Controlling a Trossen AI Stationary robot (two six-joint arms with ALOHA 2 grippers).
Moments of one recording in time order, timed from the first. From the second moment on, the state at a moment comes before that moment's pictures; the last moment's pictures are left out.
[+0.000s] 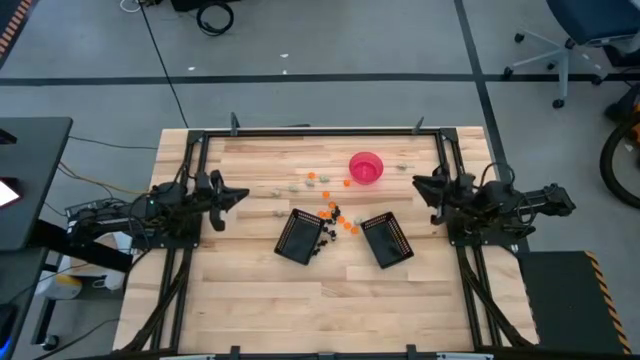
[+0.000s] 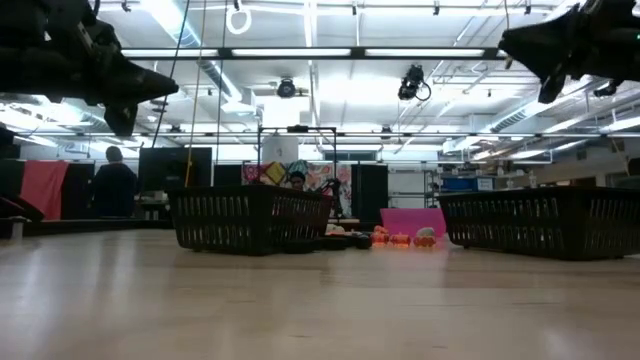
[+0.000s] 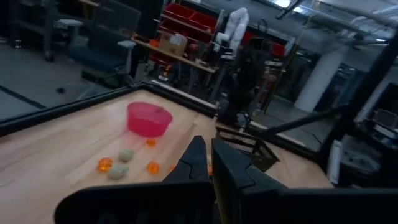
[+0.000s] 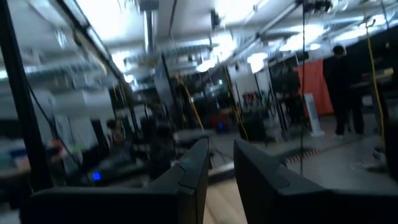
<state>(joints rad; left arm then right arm) 0.12 0.03 0.07 0.01 -0.11 -0.35 0.15 0.01 0.01 0.43 0.43 0.06</state>
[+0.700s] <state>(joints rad) 0.12 0.13 0.07 0.29 -0.25 -0.29 0.08 0.19 0.07 0.39 0.59 0.12</state>
